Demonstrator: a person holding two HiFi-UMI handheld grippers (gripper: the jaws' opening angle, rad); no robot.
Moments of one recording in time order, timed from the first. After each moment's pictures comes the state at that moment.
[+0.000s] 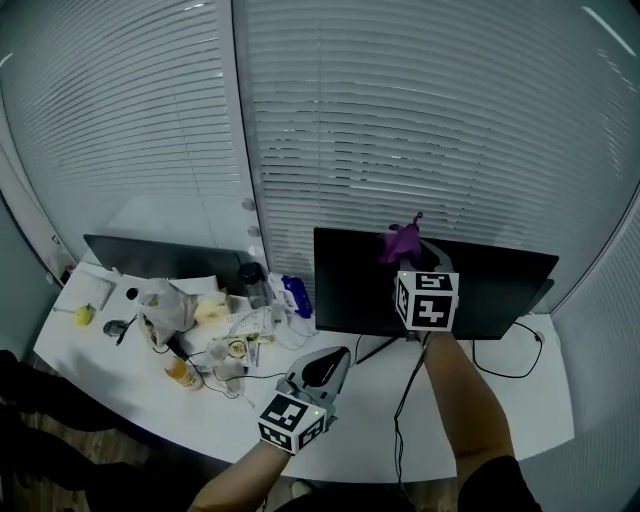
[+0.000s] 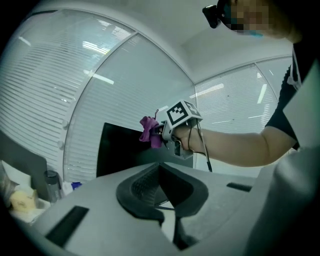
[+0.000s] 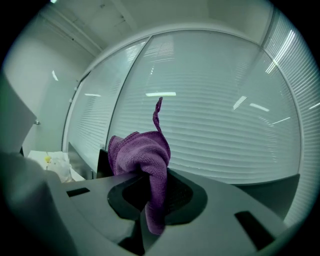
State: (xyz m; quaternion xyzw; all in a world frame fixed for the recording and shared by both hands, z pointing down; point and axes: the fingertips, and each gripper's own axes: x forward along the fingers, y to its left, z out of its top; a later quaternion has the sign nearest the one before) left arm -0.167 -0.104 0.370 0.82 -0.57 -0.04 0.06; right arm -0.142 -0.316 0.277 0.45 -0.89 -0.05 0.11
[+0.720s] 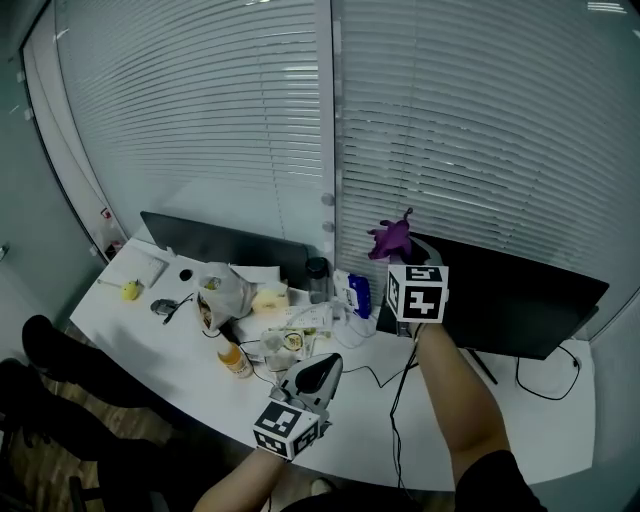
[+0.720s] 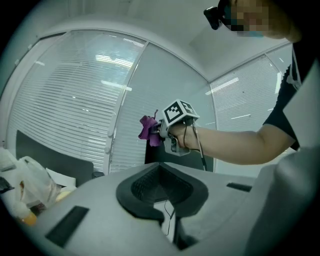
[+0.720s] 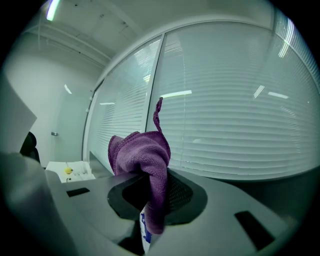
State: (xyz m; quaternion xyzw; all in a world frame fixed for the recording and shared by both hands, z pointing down) left arm -0.277 -0.023 0.382 0.74 -0.66 -0.03 0.06; right arm -0.304 -0.254 0.288 0.35 -0.93 -0.03 0.09
